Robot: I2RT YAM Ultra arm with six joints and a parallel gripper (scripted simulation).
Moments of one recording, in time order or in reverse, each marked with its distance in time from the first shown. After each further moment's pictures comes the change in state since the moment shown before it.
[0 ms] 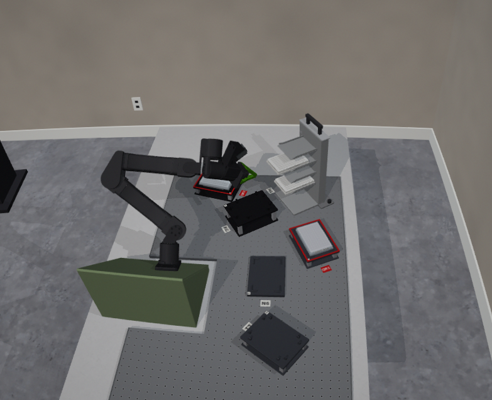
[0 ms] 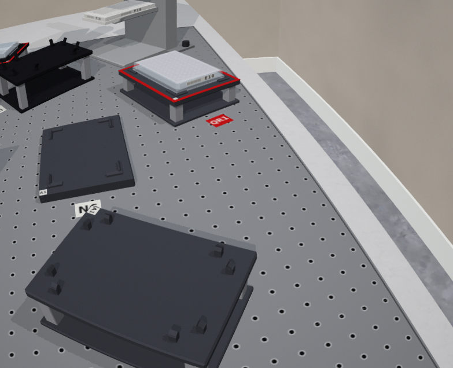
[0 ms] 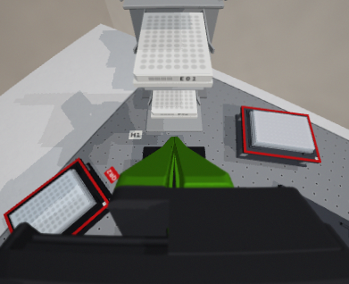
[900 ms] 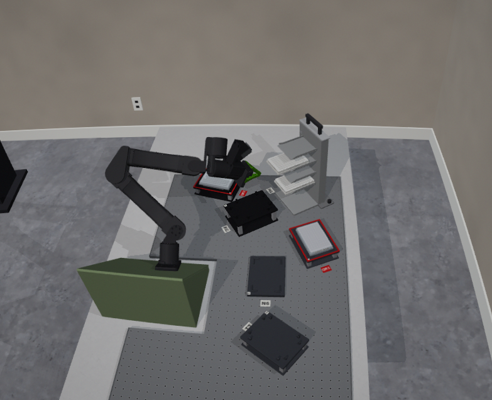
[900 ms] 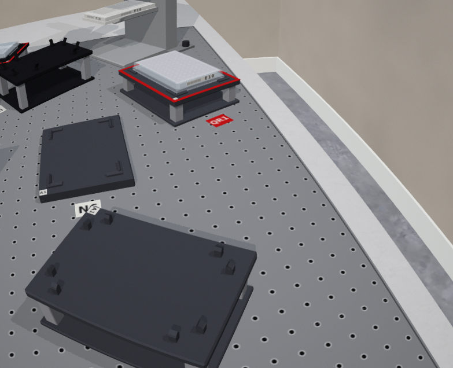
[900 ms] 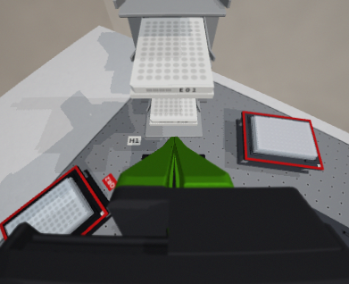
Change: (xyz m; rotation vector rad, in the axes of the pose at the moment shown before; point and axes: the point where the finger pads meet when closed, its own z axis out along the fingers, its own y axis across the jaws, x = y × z) arm -0.008 -0.001 0.014 0.002 0.001 0.001
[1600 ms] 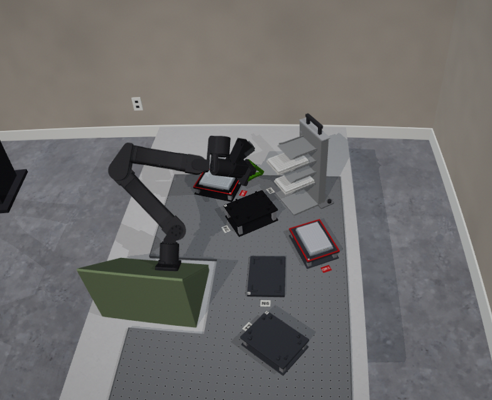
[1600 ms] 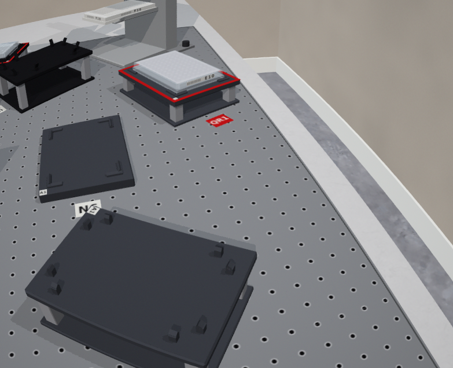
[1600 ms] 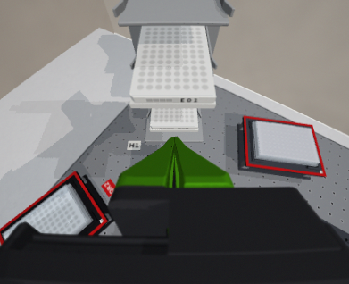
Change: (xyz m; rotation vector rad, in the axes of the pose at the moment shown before) arm -0.007 0.001 0.010 -0.002 -0.003 -0.002
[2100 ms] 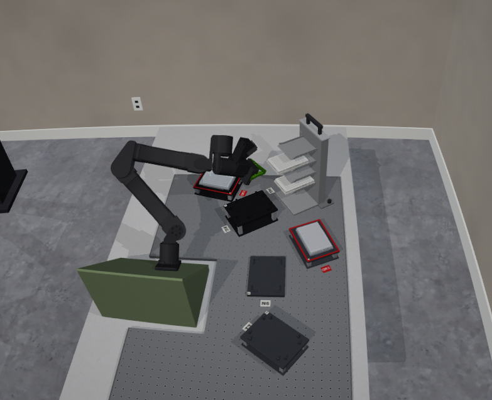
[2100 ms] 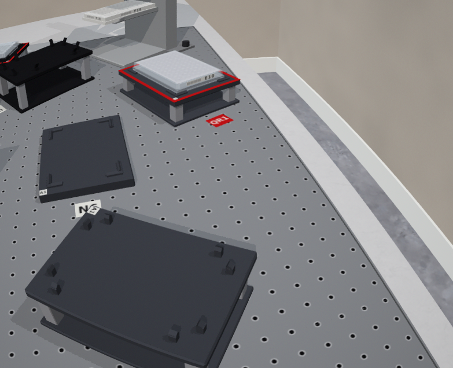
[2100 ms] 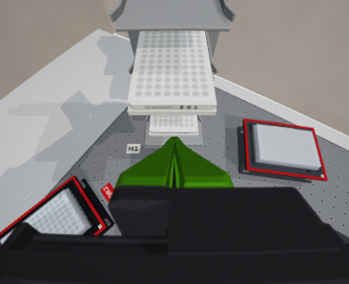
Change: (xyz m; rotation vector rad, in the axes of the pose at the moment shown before) arm -0.004 -0.001 0.008 0.002 0.001 0.001
